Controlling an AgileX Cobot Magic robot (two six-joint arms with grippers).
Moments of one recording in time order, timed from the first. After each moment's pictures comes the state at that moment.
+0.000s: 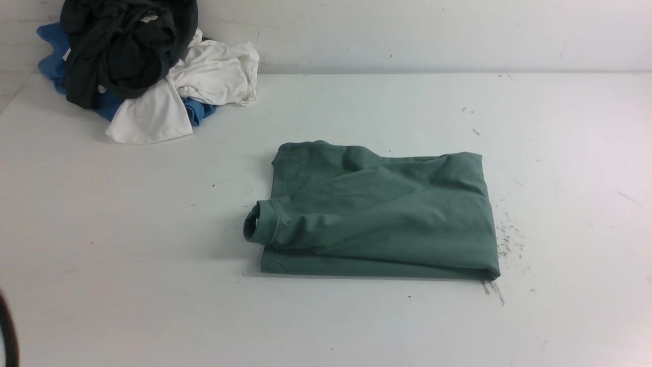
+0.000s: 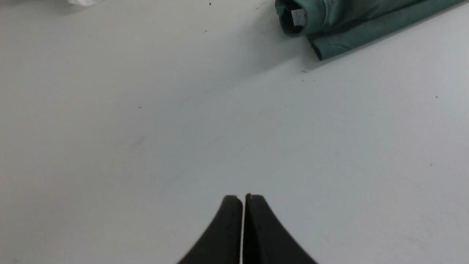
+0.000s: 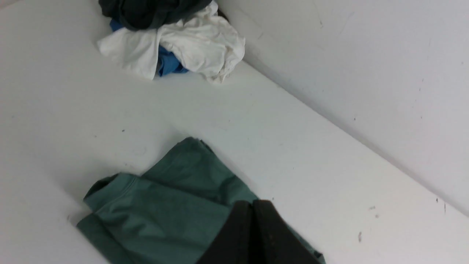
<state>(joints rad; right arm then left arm) 0.45 1.48 -1.98 0.10 1.25 -0.35 -0.29 0.57 -0.83 0.03 1.11 0.12</state>
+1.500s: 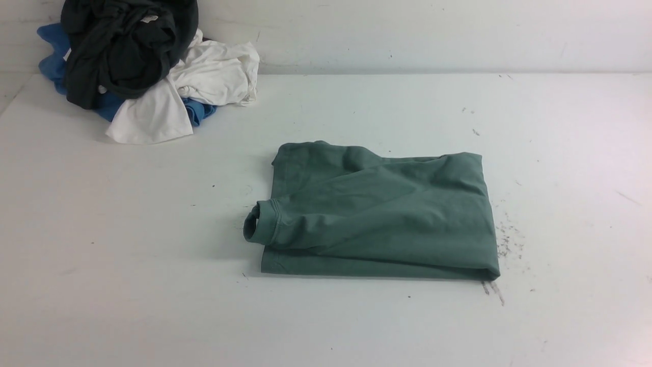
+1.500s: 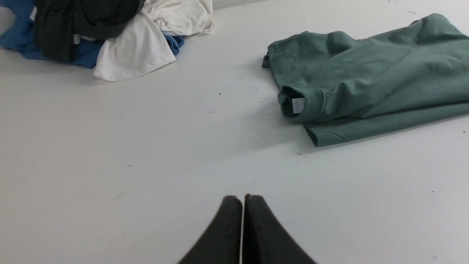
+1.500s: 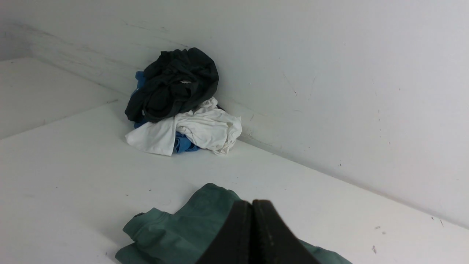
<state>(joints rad) 0.45 0.45 -0.74 0.12 0.54 -0.24 -0.29 0.06 -0.40 0.03 0.77 -0.02</state>
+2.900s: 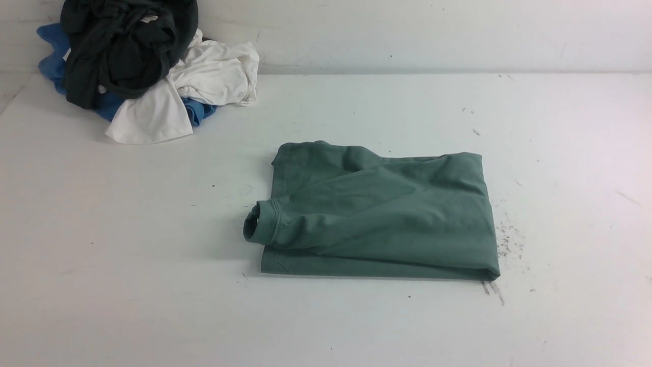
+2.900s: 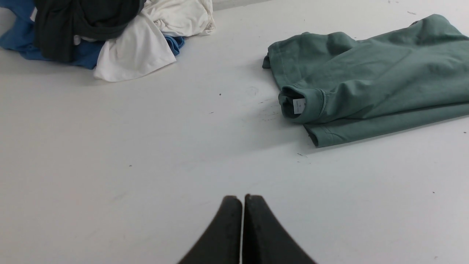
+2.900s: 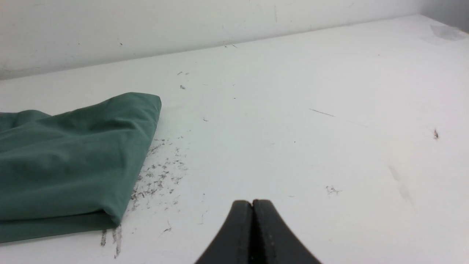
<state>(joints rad) -0.10 -0.01 0.03 0.02 0.35 0.10 -0.29 0.06 -0.40 0.03 0.77 -0.02</state>
